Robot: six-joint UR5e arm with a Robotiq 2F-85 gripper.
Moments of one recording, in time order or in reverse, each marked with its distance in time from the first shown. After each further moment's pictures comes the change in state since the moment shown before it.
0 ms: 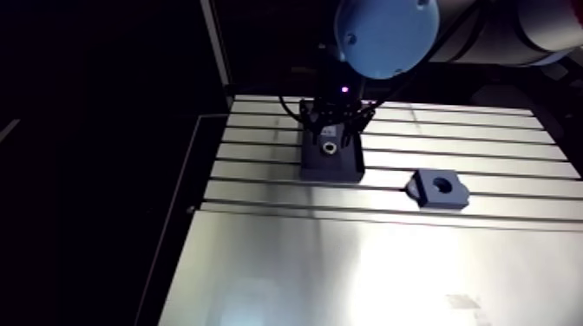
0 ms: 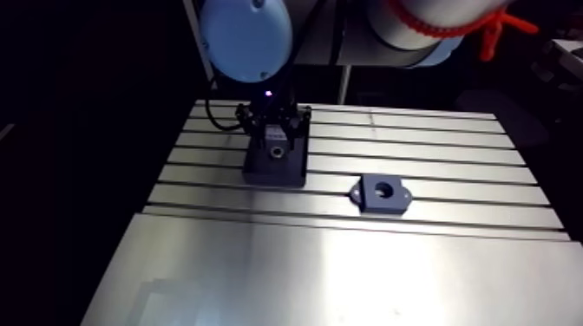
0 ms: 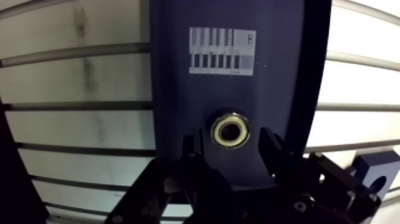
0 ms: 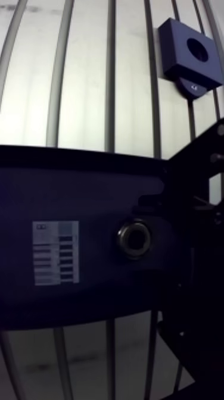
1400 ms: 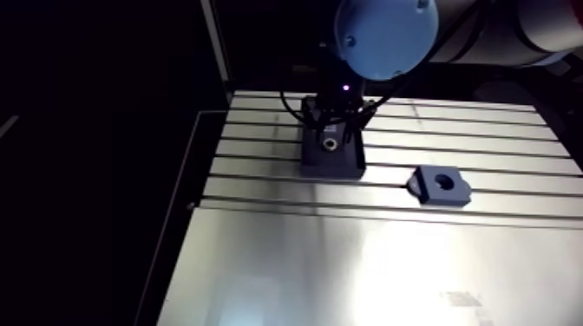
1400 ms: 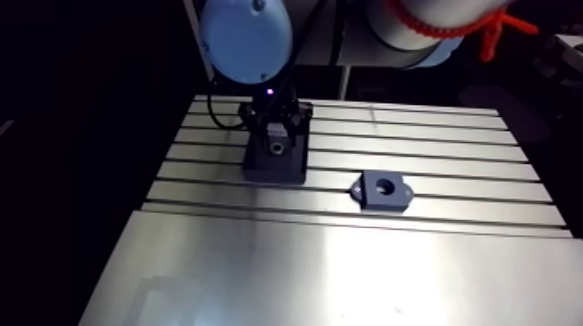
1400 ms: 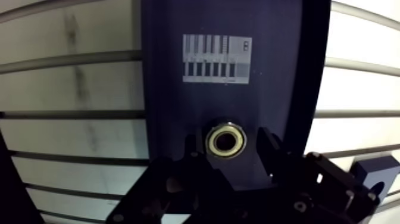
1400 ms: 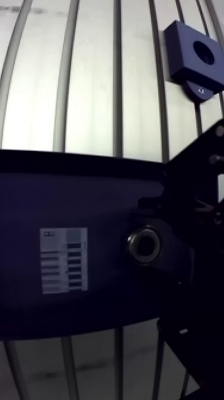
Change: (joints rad) arm 0.000 0.016 0.001 -0.028 -0.018 -0.001
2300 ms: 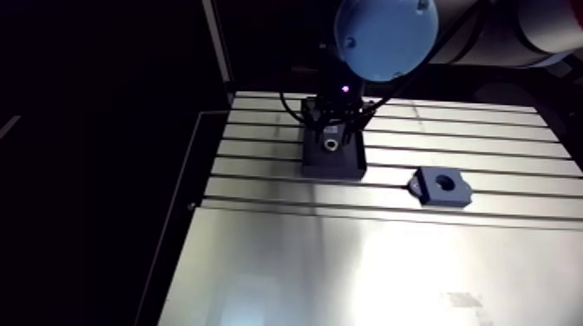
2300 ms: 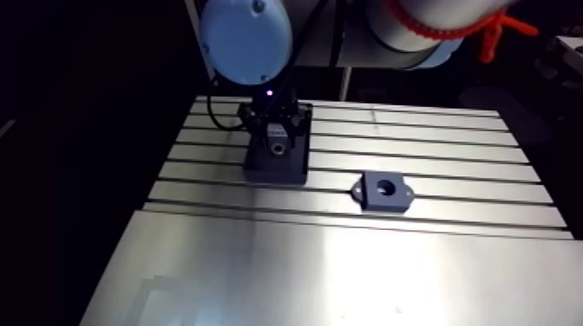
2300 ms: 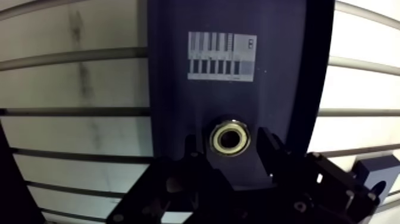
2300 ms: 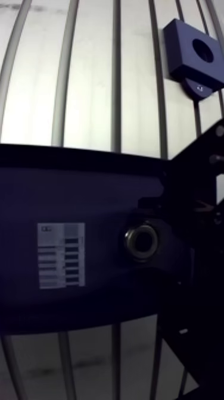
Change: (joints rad) arm 0.004 -0.004 0.003 0.000 0.004 0.000
